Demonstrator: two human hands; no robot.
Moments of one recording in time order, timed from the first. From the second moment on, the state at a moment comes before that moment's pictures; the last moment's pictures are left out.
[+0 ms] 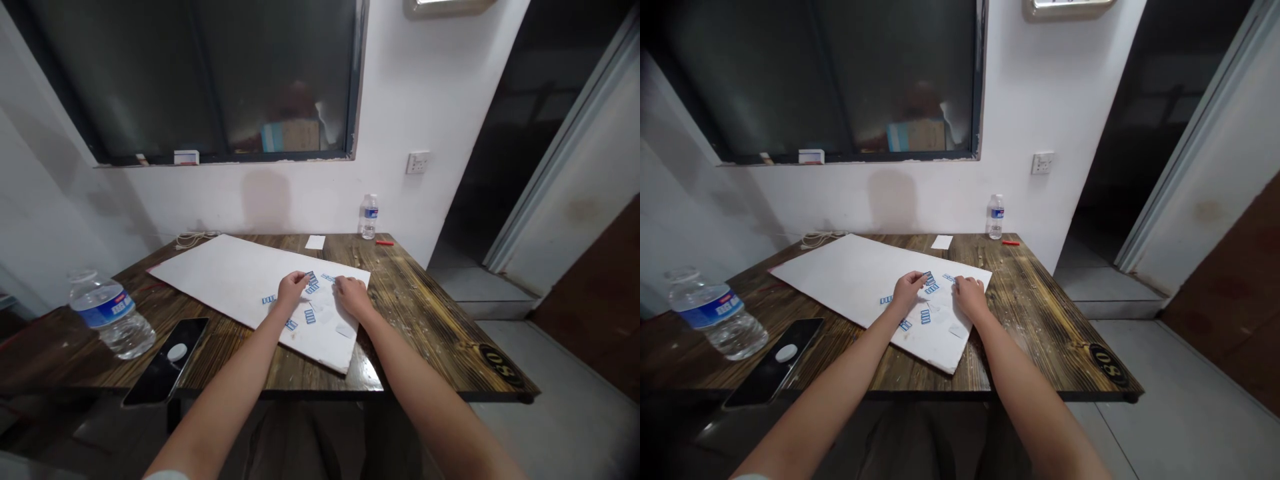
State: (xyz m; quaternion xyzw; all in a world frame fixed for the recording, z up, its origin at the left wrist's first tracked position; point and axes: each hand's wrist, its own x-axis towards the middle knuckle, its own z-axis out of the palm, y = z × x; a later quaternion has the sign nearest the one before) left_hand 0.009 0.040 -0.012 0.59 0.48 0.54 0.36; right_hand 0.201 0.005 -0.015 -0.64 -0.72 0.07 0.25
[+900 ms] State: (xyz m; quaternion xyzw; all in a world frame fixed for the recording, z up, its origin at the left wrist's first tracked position) left_hand 0.011 0.036 -0.011 0.59 0.47 0.55 0.37; right_hand 0.202 0.006 -0.017 -0.62 -0.74 0.05 0.24
